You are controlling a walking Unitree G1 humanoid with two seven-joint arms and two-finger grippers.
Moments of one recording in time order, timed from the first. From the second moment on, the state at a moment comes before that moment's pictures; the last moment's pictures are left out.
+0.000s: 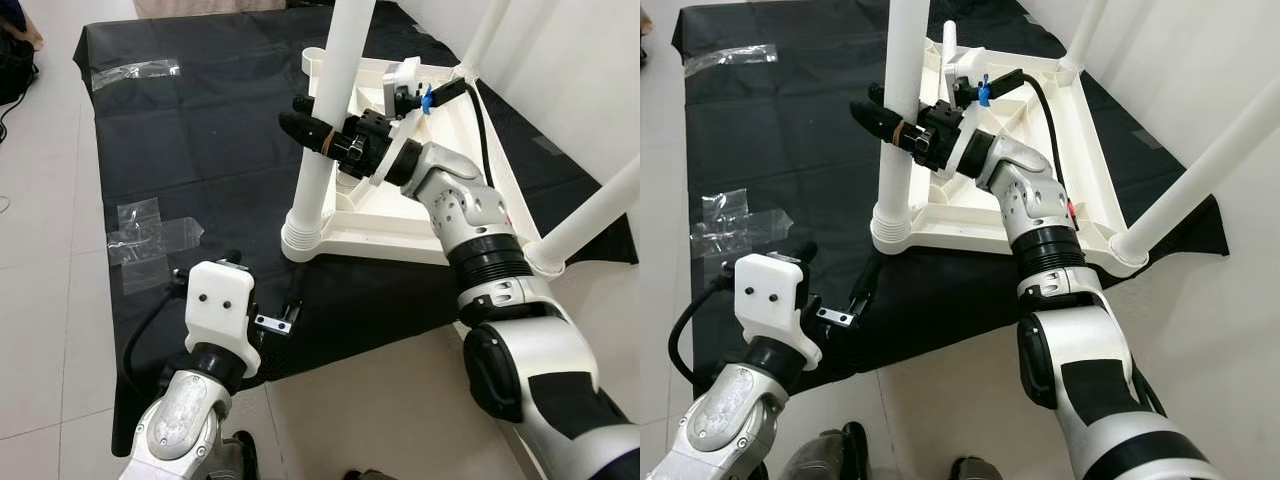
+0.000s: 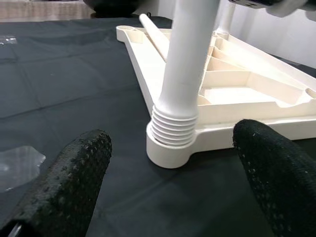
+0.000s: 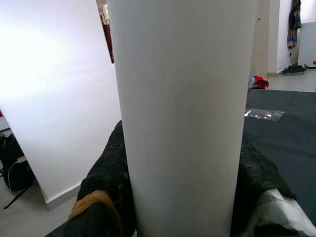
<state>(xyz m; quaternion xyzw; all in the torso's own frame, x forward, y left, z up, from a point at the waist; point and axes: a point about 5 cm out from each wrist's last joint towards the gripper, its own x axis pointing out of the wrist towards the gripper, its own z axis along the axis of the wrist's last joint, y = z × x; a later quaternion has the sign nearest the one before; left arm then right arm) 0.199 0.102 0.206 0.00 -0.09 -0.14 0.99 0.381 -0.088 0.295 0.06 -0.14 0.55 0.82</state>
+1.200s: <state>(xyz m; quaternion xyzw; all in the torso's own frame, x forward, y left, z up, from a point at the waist) 0.205 0.114 0.213 0.02 -0.11 -0.12 0.99 0.375 -0.052 0.283 -0.03 -0.16 0.44 0.88</state>
